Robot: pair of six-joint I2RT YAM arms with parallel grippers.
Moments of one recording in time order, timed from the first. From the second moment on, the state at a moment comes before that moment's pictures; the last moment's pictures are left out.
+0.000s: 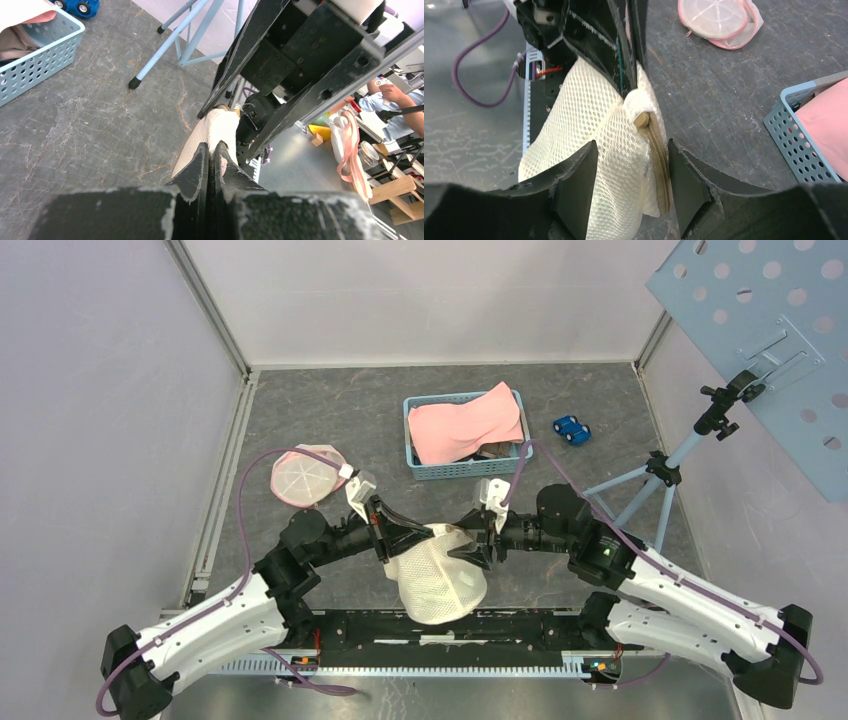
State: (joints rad) left arm -0.87 0.65 0.41 0.31 0.35 -0.56; right arm 0.96 0.82 0.72 -0.16 -0.43 -0.09
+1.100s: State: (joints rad) left arm -0.87 0.70 0.44 0.28 0.35 -0.52; right arm 0.80 0.79 0.64 0.05 -0.47 0.69
